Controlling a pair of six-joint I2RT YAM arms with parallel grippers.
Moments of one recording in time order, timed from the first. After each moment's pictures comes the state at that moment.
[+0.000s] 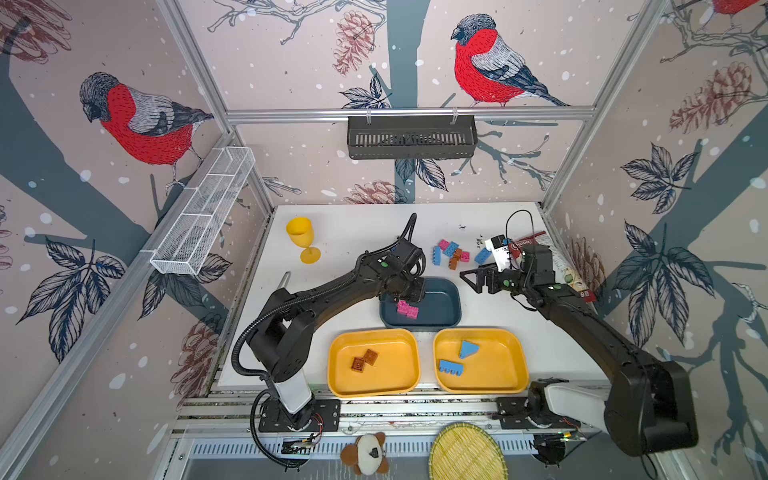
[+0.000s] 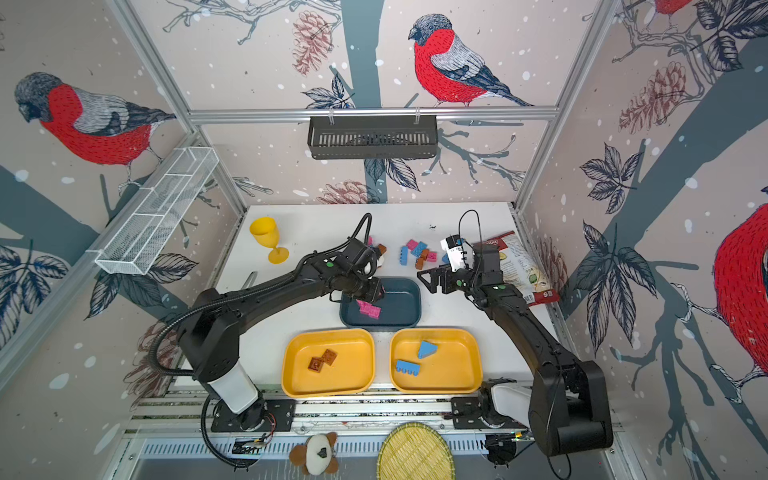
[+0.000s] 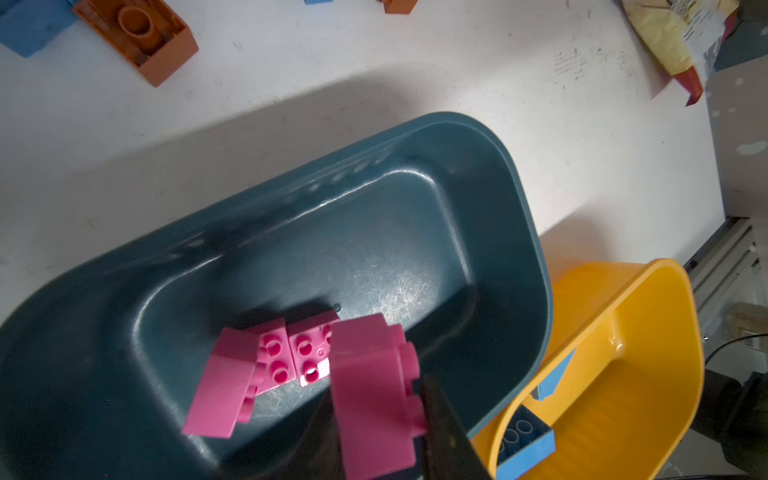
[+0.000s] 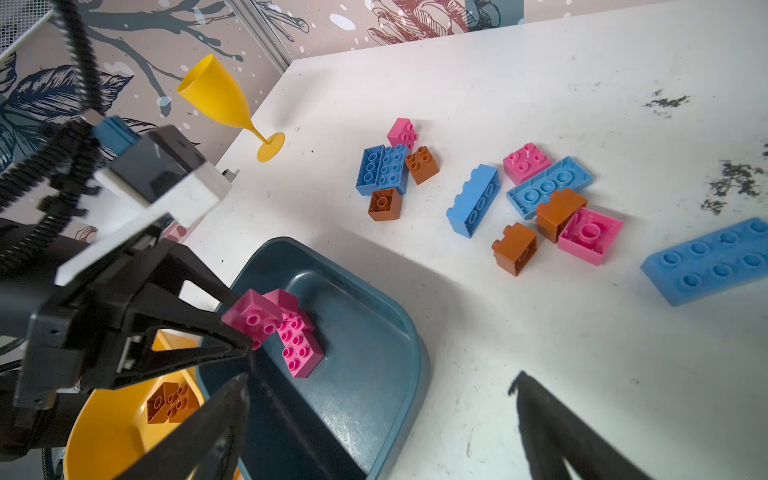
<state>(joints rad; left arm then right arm) -0.77 1.74 1.30 -0.62 0.23 -0.42 0.14 1.20 0.73 -0.16 -0.68 0.08</state>
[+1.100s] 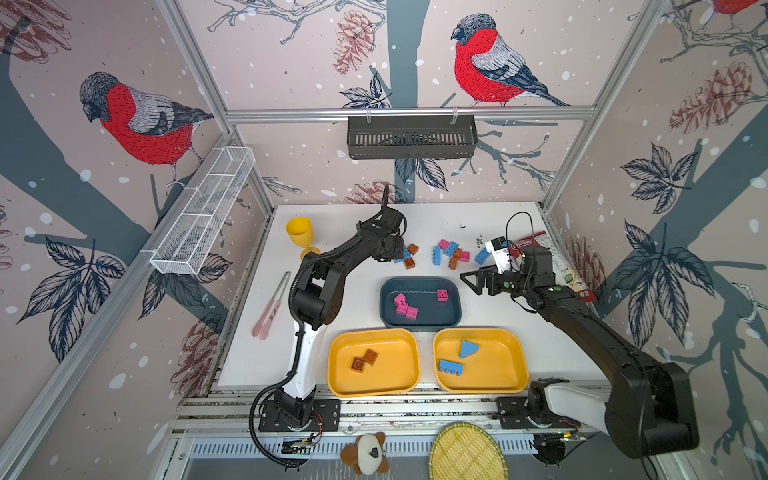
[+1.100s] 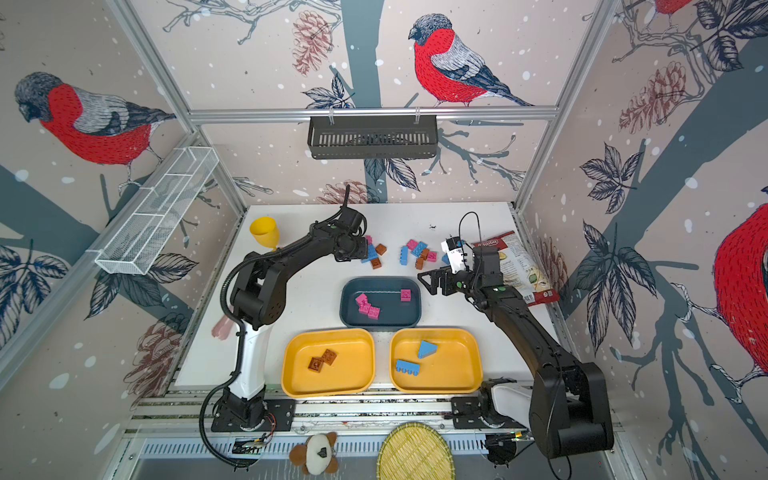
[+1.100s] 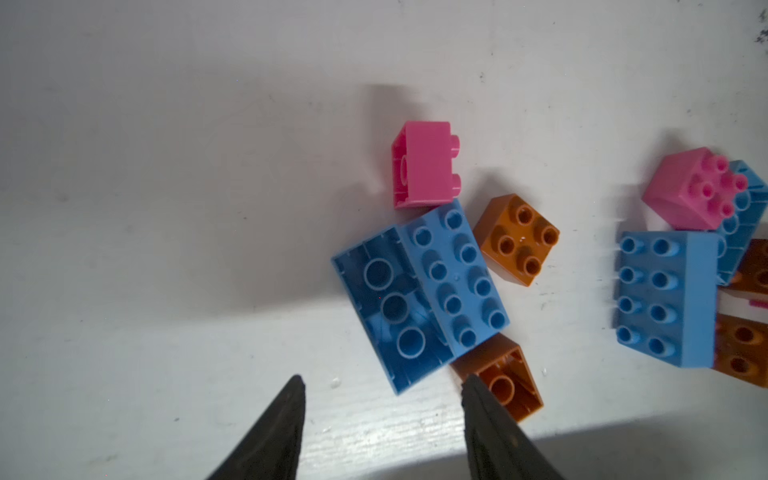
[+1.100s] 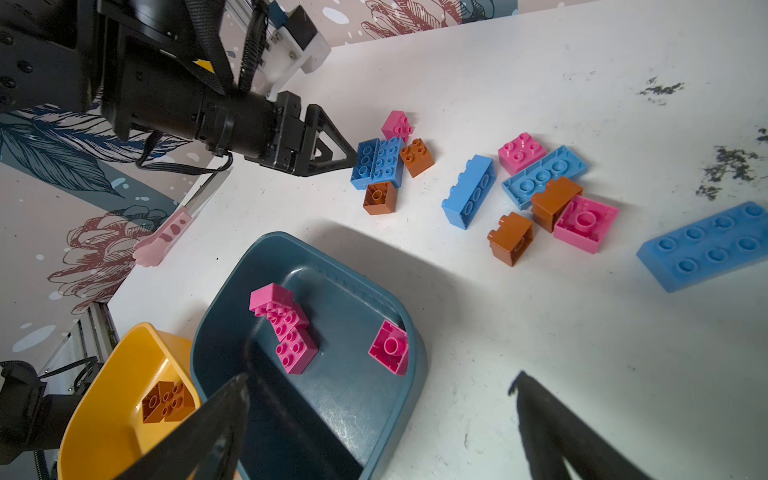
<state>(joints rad) -0.49 2.21 1.78 -0.64 -0.02 -0.45 0.14 1.20 0.71 -0.16 -0.67 0.08</state>
